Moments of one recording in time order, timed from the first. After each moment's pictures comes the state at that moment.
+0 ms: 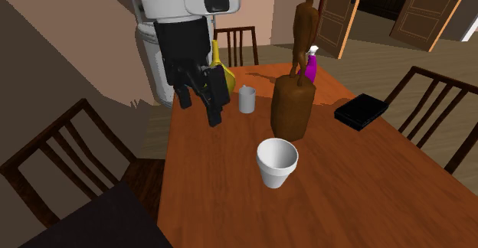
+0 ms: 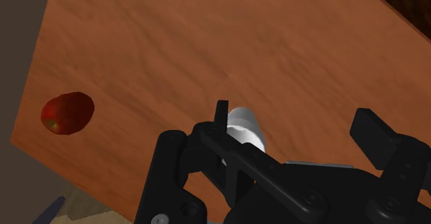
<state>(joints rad) -0.01 -0.51 0.00 -2.41 -0.13 1.87 0.09</state>
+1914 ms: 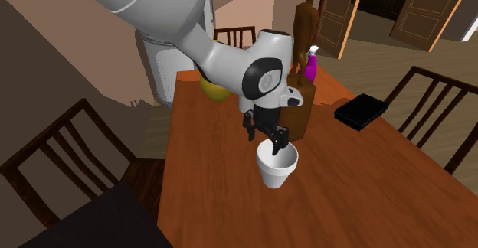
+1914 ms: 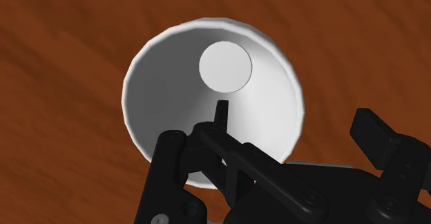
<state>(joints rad) -0.03 0.40 -0.03 -1.98 -0.04 2.32 -0.02</state>
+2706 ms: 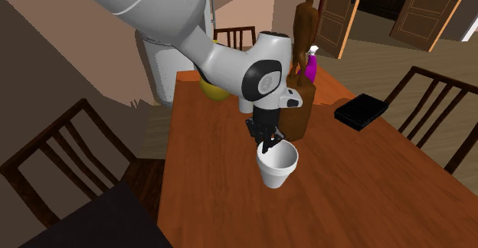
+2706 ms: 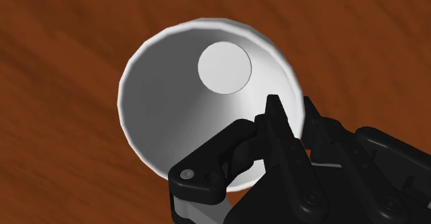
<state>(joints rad) -0.03 0.41 -0.03 -1.98 -0.04 2.33 -0.02</state>
